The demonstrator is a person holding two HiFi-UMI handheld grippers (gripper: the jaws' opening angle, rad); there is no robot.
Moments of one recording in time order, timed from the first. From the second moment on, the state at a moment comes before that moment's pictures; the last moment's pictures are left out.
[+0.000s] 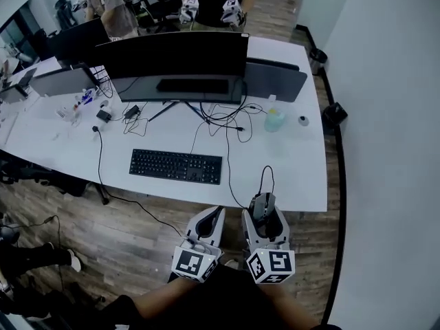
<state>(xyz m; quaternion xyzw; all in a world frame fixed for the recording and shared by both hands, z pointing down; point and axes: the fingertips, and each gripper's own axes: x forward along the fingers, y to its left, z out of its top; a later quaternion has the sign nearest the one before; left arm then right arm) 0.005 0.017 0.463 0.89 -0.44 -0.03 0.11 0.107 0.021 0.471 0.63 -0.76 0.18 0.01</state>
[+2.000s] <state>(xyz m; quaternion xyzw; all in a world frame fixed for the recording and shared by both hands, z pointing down) 0.000 -0.229 0.545 0.88 -0.44 0.05 0.16 0.119 -0.191 0.672 0.61 -0.70 0.32 0.21</state>
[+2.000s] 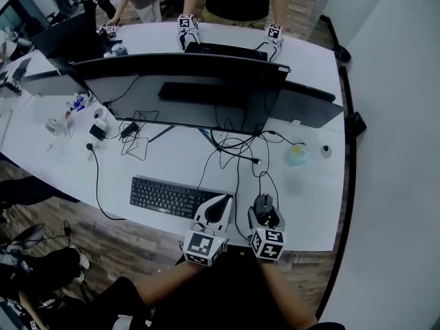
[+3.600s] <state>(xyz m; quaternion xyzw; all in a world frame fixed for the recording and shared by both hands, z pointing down) 0.033 -0.229 0.577 0.89 -0.40 0.14 0.17 0.104 -0.191 0.810 0.54 -0.67 0.38 0.33</state>
